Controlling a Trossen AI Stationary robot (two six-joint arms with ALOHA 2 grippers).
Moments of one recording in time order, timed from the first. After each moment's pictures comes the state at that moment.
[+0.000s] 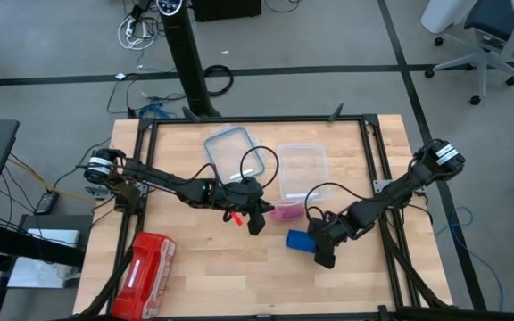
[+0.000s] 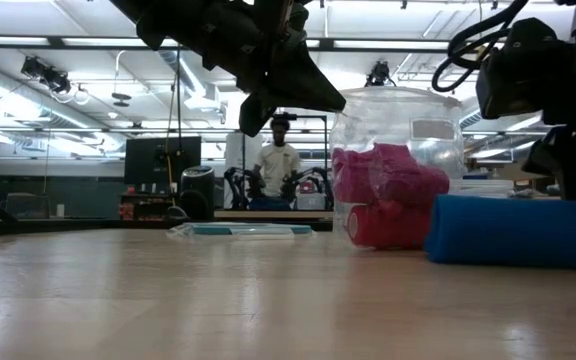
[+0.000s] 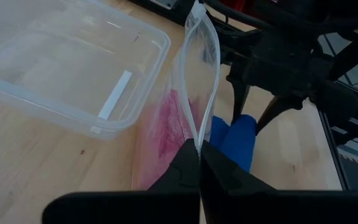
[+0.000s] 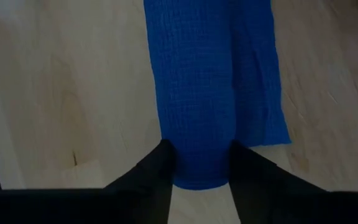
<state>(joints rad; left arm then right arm) -0.14 1.68 1.01 0.20 -0.14 -0.51 0.53 1.49 0.73 -0.37 0.04 0.89</state>
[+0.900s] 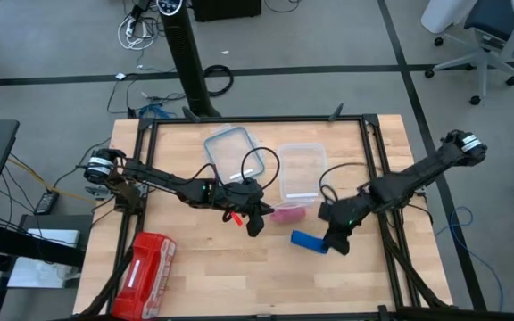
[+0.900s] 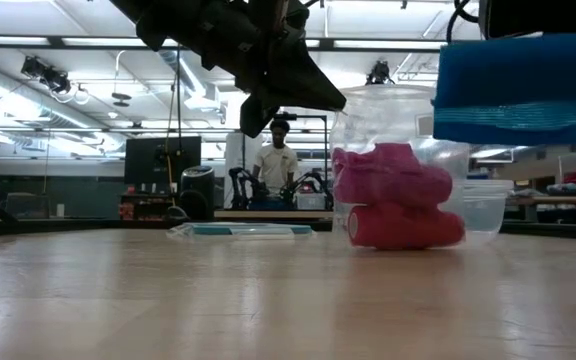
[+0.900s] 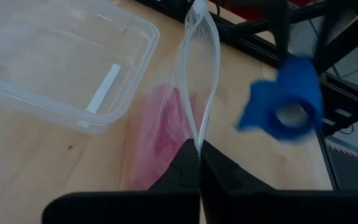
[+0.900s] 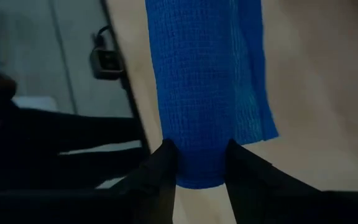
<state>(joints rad) -0.14 1.68 1.01 0.20 -0.09 -0.50 0.41 1.10 0.75 -0.48 -0.21 1.01</state>
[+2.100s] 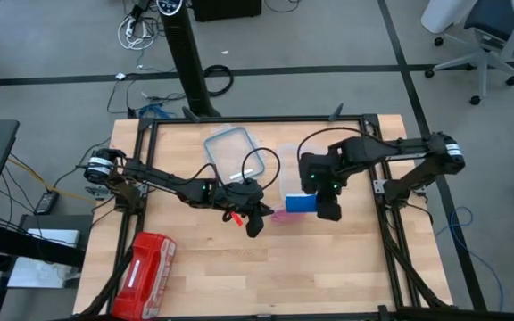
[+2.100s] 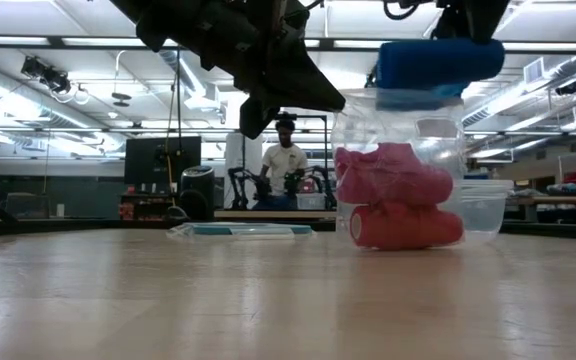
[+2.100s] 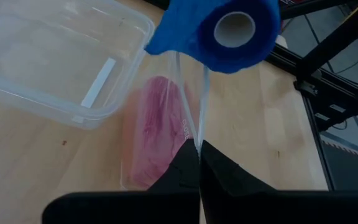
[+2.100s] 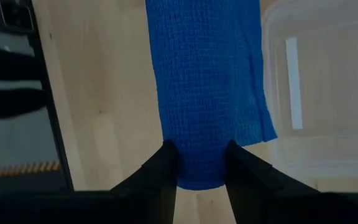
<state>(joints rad) -0.14 1.68 1.01 0.19 -0.07 -0.51 0.06 1.46 1.44 -1.31 -0.22 0.21</state>
